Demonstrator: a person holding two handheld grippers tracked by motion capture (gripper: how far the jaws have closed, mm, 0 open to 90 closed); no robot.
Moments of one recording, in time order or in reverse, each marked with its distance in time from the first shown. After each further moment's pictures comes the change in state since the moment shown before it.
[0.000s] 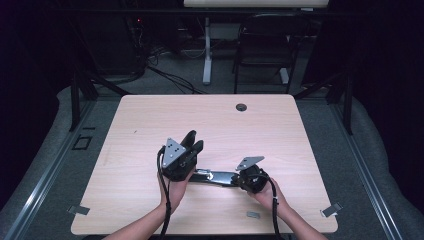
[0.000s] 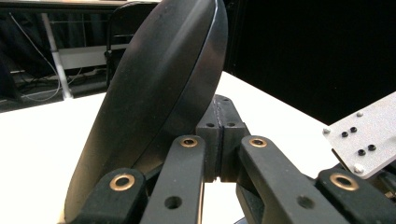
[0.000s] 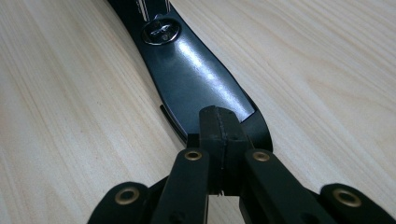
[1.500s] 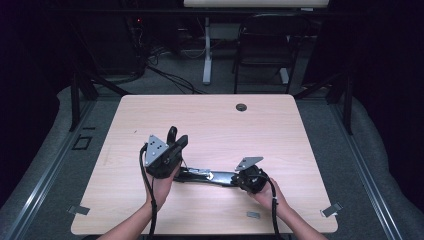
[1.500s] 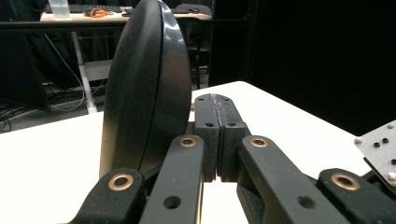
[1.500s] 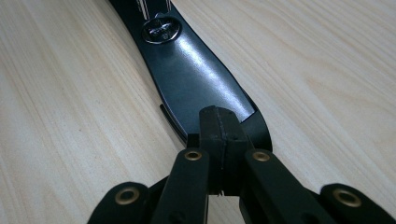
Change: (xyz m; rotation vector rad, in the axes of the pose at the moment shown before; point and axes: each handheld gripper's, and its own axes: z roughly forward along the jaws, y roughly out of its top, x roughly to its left) left arm 0.026 0.009 -0.024 -0.034 0.058 0.039; right arm 0.002 0.001 0.000 0.005 -0.016 -0.012
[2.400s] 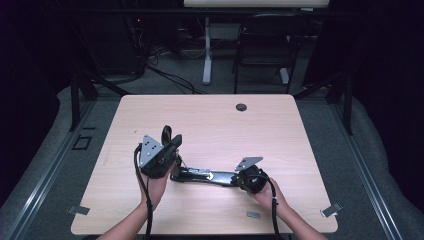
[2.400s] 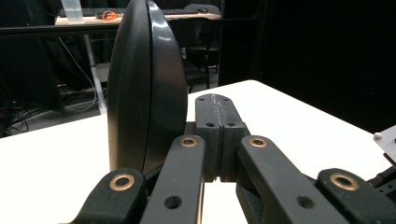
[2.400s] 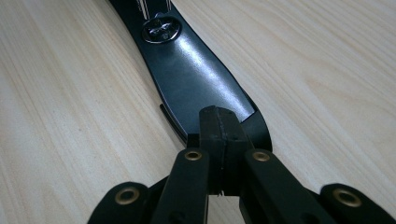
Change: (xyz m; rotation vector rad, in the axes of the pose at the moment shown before) left arm 0.010 -0.001 -0.008 0.000 0.044 0.006; right arm 0.000 0.000 0.000 0.003 0.001 -0.003
